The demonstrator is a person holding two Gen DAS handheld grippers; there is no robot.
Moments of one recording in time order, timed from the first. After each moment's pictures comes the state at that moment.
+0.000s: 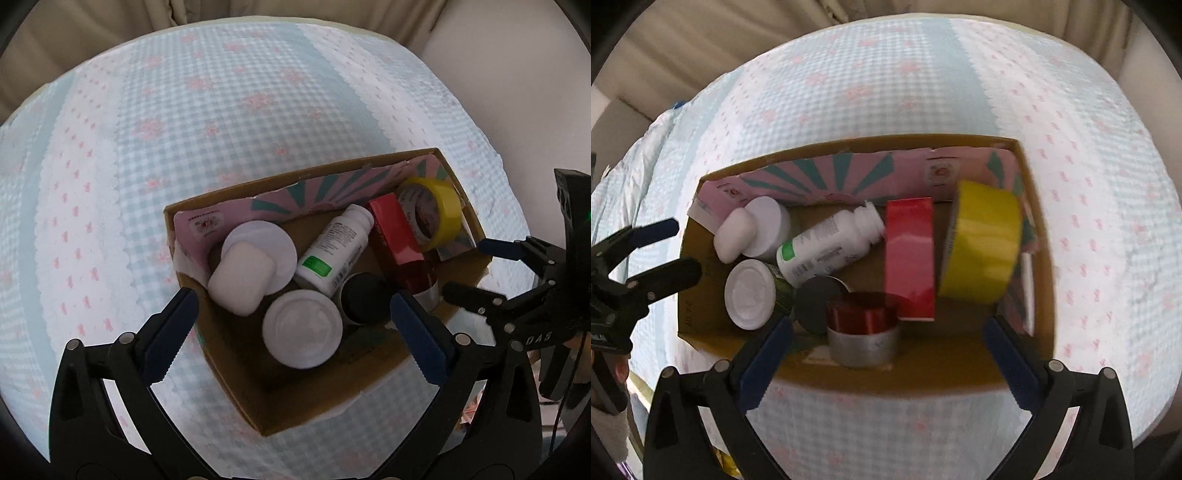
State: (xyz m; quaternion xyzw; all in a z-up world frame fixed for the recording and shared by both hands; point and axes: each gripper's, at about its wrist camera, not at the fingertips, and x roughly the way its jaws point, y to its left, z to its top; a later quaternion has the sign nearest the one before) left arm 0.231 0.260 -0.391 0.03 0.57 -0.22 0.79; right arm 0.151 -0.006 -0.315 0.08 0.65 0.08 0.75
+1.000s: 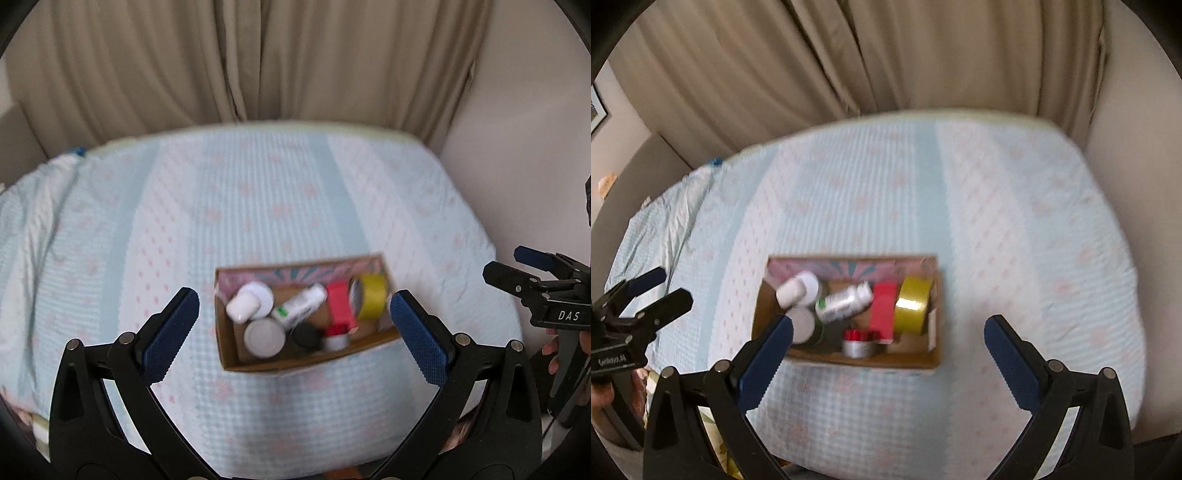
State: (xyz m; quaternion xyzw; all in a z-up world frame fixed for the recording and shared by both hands) left arm 0.133 0.216 -0.157 -0.02 0.44 -0.09 0.89; right arm 0.132 -0.092 -0.114 0.08 0.54 0.10 0.83
